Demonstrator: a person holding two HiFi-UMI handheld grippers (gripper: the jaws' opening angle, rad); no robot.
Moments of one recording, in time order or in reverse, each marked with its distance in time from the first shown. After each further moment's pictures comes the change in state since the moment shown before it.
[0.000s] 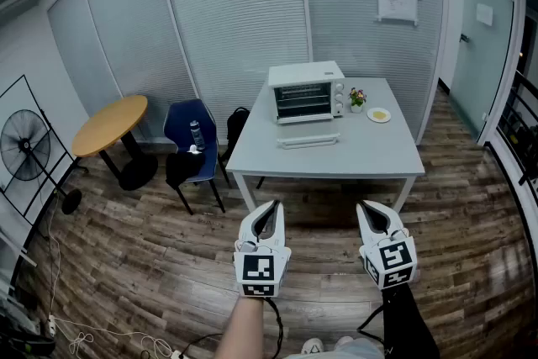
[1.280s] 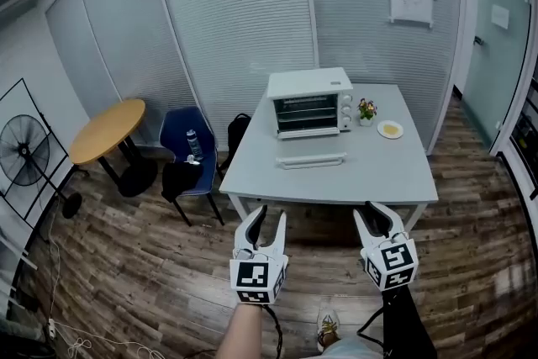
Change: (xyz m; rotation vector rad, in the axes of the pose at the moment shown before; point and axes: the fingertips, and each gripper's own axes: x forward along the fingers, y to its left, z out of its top) left arm 0.131 0.033 -0.039 -0.085 0.021 0.030; right arm 0.133 -0.079 -0.037 0.074 0.009 0.044
